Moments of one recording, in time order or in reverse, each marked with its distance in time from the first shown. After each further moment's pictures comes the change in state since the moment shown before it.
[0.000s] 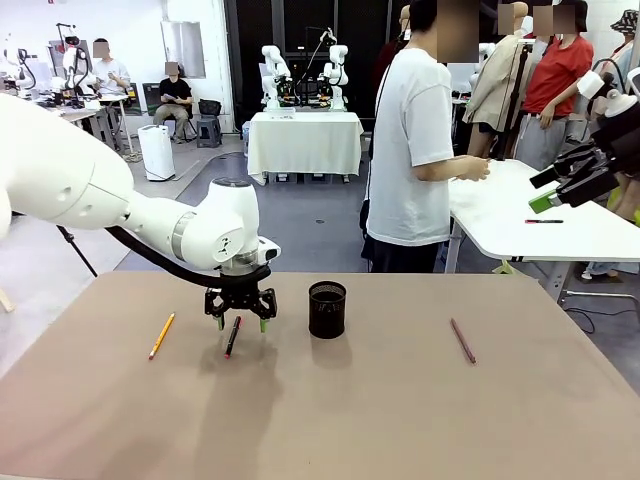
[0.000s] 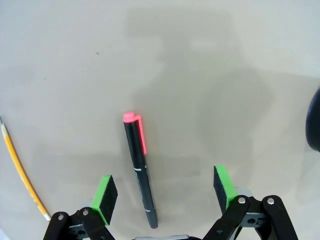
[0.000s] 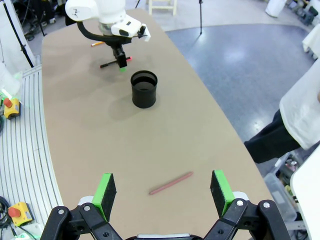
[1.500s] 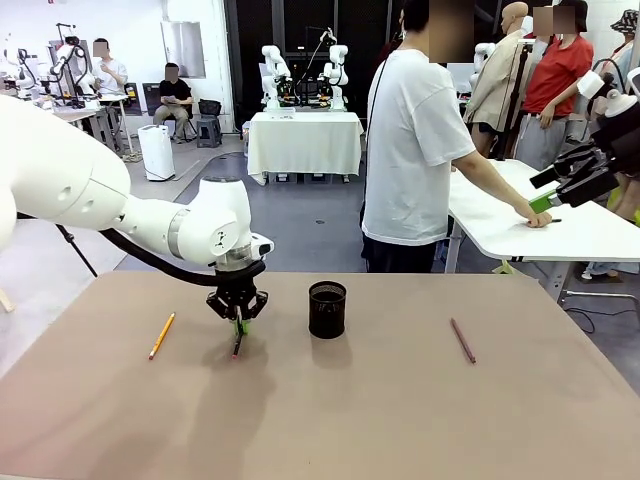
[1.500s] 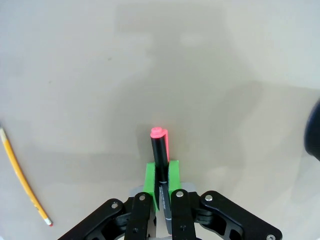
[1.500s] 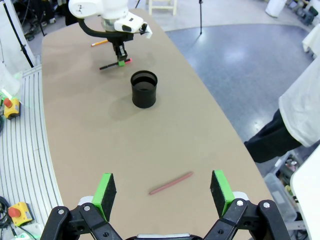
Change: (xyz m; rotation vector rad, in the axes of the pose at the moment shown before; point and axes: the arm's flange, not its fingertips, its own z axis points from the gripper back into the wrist) left arm 0.009 0.012 0.004 -0.062 0.023 0.007; right arm 0.000 0.000 0.000 0.000 0.000 0.000
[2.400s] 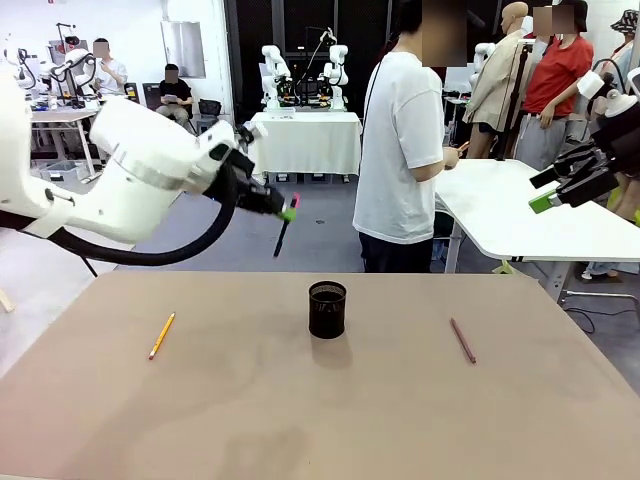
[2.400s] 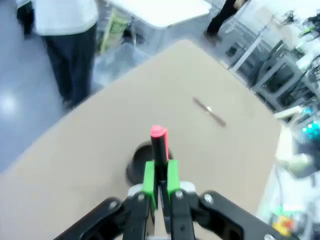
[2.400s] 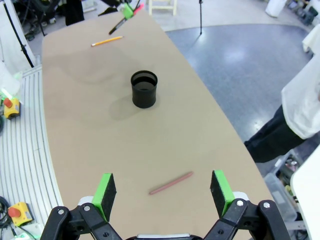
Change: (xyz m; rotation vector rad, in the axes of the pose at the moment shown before) left arm -0.036 0.005 0.207 -0.685 -0.718 -0.617; right arm 0.000 0.000 0.000 0.000 0.000 0.000
